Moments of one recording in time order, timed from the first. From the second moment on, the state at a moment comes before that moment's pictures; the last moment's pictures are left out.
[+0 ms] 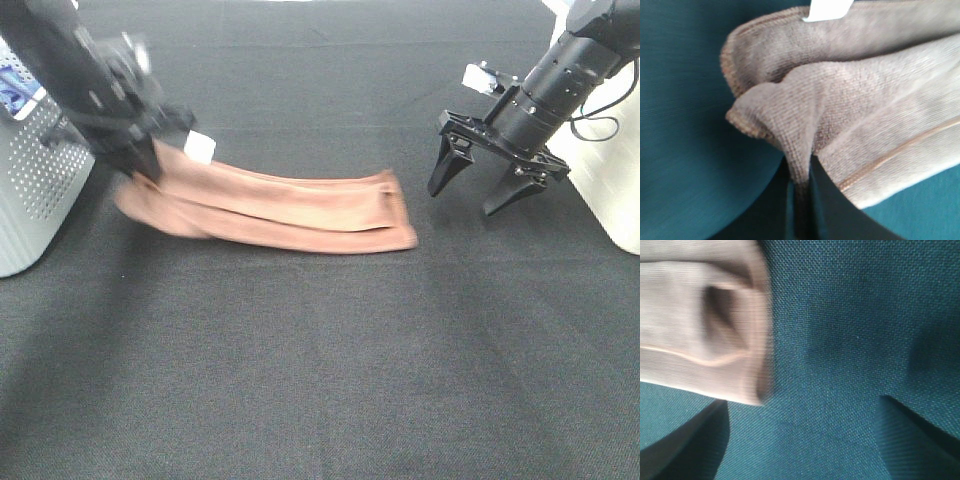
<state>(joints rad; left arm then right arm) -0.20 2.11 -1.67 -0.23 0.94 -0.03 0.06 2.26 -1.71 0.44 1.06 -0.20</state>
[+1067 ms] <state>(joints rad) -0.45 2.49 -2.13 -0.65 0.94 -0.20 0.06 2.26 -1.71 0.44 1.06 -0.20</state>
